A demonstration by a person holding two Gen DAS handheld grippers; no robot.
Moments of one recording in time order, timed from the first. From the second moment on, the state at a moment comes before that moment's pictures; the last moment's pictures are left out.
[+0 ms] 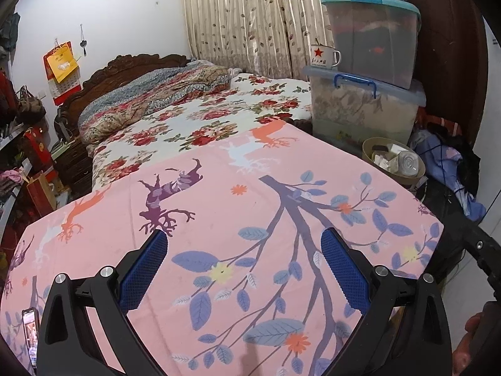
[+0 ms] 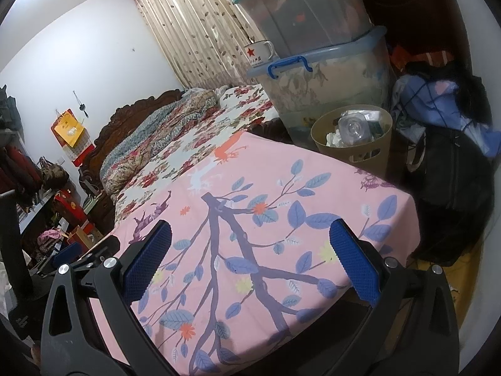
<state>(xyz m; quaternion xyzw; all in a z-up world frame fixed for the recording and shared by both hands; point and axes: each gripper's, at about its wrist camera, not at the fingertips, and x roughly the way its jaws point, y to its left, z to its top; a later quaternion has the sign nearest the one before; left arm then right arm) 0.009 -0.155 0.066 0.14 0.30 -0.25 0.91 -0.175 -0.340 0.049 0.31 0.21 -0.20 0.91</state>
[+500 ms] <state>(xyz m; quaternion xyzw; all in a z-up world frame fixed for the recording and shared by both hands) 0.002 -0.161 0.067 0.14 0.30 -0.25 0.91 -0.178 -0.341 0.049 0.30 0.19 -0.21 0.91</state>
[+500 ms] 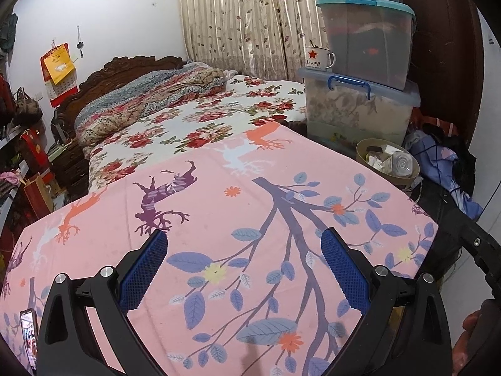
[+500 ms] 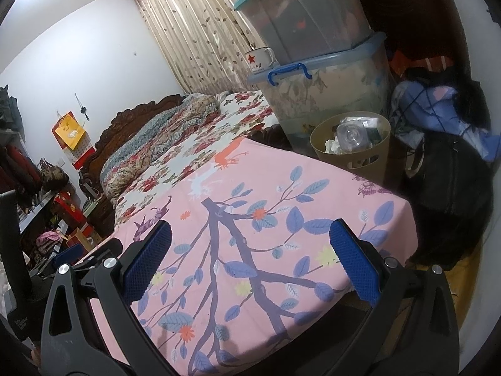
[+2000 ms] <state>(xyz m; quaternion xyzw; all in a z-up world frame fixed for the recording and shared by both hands) -0.007 -0.153 0.075 0.14 0.29 -0.24 0.91 -0.179 -0.335 0.058 0.29 0.18 -0.21 0.92</state>
